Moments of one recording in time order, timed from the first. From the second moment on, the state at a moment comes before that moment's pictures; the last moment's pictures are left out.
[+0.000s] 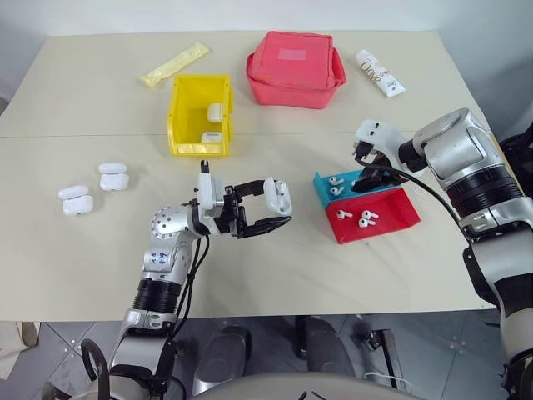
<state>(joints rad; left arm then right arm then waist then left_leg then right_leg) -0.42 0.22 -0.03 0.16 -0.43 -0.11 -1.19 -1.11 -0.69 0.52 0.62 -0.14 0.76 1.26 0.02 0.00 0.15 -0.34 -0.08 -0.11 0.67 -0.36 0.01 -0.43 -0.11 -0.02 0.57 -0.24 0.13</state>
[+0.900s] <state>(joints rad) -0.39 0.25 -0.03 0.13 -0.44 -0.09 -1.16 -1.11 -0.65 0.45 0.69 -0.18 0.65 1.25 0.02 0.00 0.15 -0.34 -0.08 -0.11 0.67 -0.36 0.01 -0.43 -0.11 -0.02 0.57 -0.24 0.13</state>
